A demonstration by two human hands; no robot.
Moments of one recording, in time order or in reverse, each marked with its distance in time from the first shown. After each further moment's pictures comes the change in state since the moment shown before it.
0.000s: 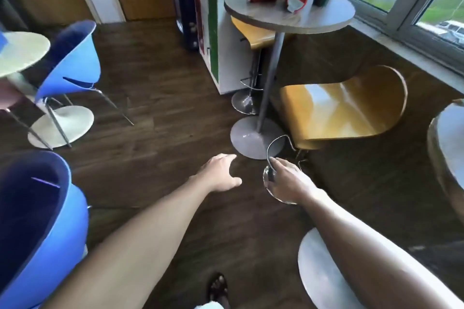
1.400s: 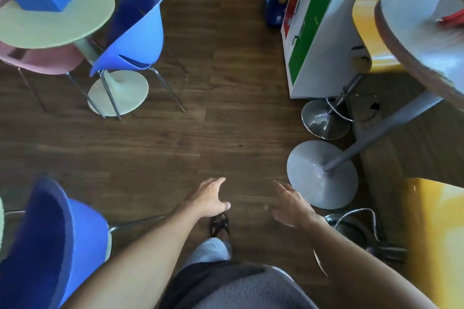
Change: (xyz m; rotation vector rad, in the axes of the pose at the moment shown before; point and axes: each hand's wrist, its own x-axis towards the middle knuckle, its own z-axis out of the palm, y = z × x) left_hand 0.266 -0.256 -0.135 -0.267 -0.088 -0.464; right_hand 0.435 -0.144 0.041 -0.073 -0.396 -0.144
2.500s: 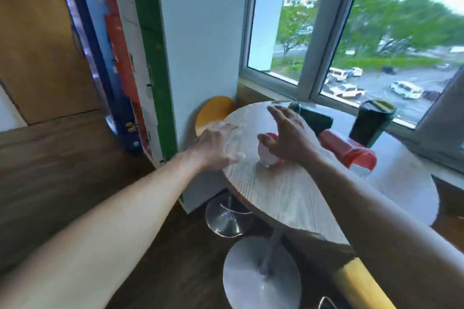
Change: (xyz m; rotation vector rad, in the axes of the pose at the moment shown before) left_hand 0.181 0.483 -0.304 0.346 0.315 1.124; right_hand 0.044 0.071 -0.494 -0.066 1.083 0.271
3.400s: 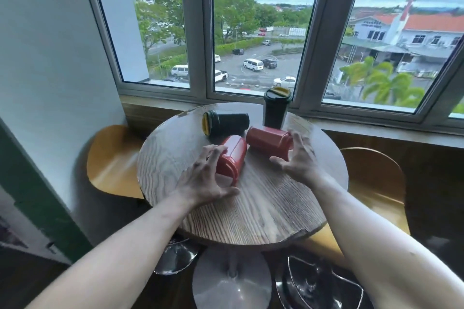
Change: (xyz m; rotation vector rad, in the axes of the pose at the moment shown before) left_hand 0.104 0.015 0.076 -0.145 -0.203 0.570; right_hand -0.073 0.099 0.011 0.093 0.300 0.871
